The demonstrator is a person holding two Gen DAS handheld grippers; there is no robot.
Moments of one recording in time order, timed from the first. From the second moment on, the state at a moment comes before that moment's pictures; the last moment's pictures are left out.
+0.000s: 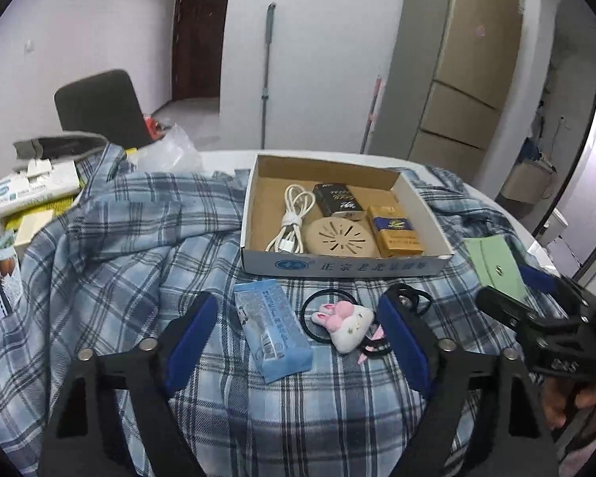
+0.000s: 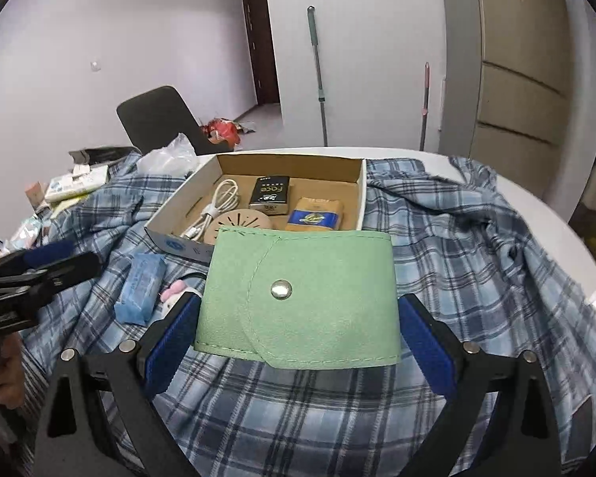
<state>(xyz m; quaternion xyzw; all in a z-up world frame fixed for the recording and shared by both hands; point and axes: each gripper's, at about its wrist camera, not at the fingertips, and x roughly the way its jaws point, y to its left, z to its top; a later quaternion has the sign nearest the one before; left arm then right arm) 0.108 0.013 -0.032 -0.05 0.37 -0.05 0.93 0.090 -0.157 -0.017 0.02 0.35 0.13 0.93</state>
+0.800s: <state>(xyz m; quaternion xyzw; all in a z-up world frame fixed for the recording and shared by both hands) 0.150 0.013 -0.102 -0.04 0.48 -0.04 0.87 0.093 -0.155 -0.042 0.01 0.36 0.12 0.93</state>
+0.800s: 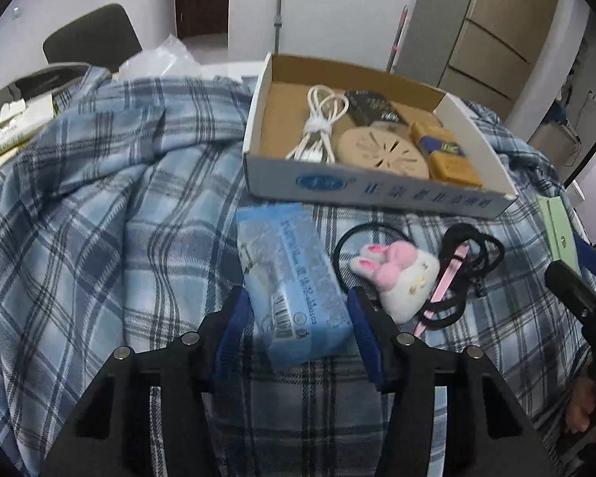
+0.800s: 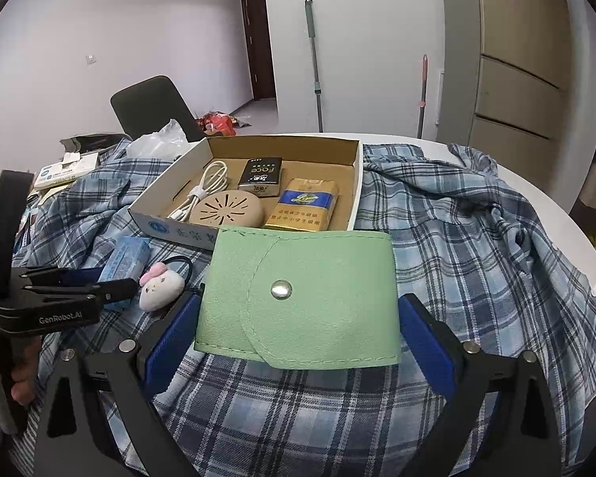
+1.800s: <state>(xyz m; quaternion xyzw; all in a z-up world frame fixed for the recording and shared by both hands) 0.080 0.009 0.026 -0.03 0.24 -0.10 0.97 0.080 -0.157 0.000 0.00 0.30 0.12 0.95</state>
